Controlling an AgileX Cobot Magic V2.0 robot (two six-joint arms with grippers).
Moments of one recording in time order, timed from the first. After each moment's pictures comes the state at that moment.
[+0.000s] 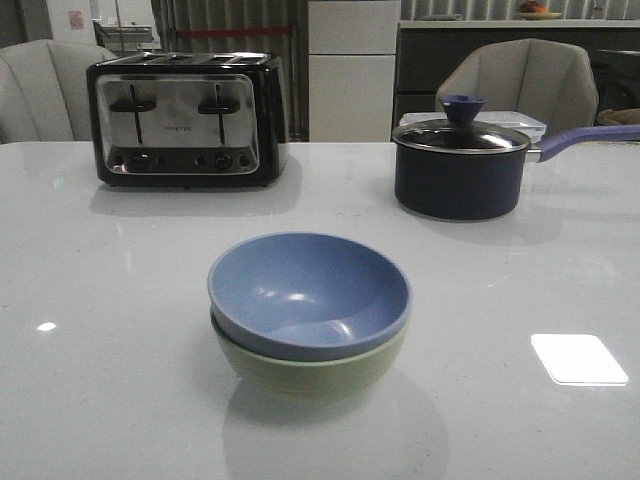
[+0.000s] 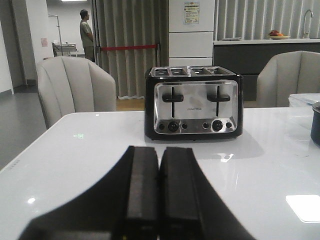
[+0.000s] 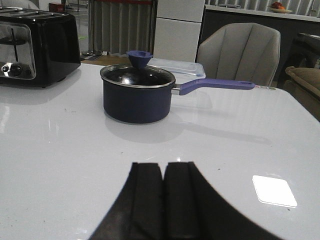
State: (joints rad) left arm -0.08 0.00 0.00 -0.06 0.00 0.10; right arm 0.05 -0.01 0.03 0.05 0.08 -0.09
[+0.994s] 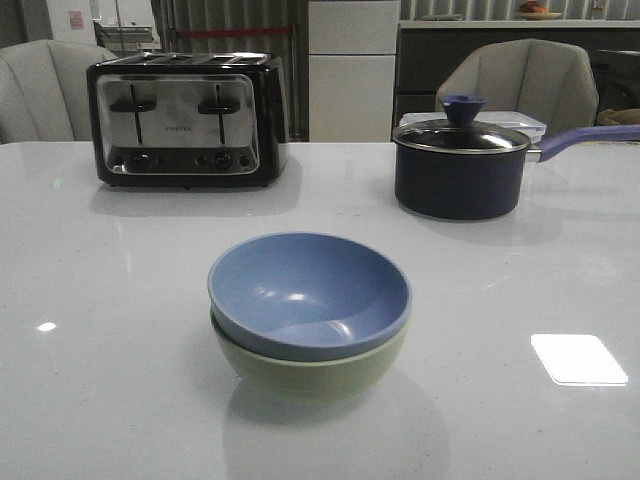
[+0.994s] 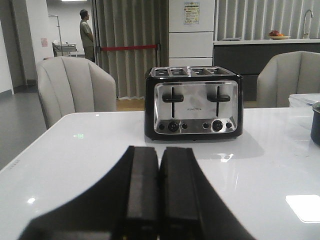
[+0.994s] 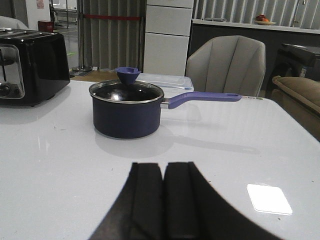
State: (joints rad) left arm -0.08 0.00 0.00 -0.07 0.00 0.10; right arm 0.01 -0.01 0.03 0.05 0.03 -0.08
